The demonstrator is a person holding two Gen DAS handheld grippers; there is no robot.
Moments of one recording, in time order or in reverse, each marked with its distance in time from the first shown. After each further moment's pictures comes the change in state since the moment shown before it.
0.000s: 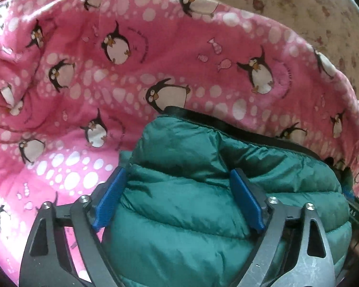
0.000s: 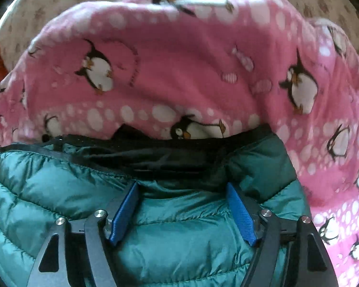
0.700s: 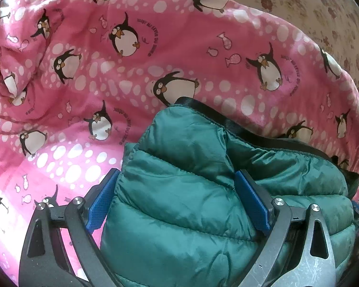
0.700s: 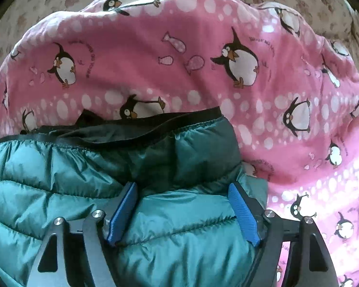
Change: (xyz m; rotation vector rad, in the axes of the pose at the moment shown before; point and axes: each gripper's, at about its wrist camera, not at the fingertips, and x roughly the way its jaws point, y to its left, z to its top) left arm -0.009 -0.005 -0.011 -0.007 -0.016 0.024; right arm -0.017 -0.026 -0.015 0.060 0.012 -0.119
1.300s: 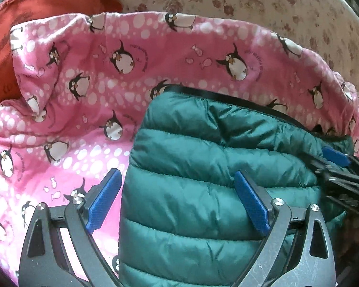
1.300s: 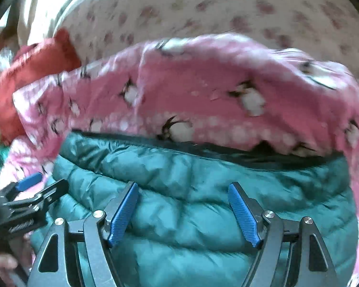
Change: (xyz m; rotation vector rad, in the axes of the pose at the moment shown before) left arm -0.059 -0.010 -0.023 0.142 -0.043 0.007; right arm -0.052 0.143 -0.017 -0.237 -0.095 0.316
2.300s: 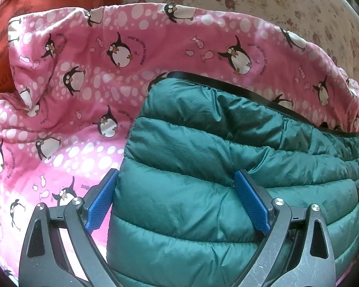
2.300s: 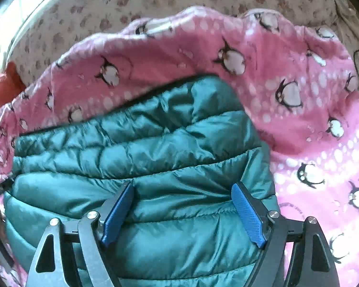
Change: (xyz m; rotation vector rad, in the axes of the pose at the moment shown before) left arm 0.024 0.000 -0.012 0.004 -0.038 0.000; right arm -0.061 -0.124 -0.102 0.253 -0.053 -0.177
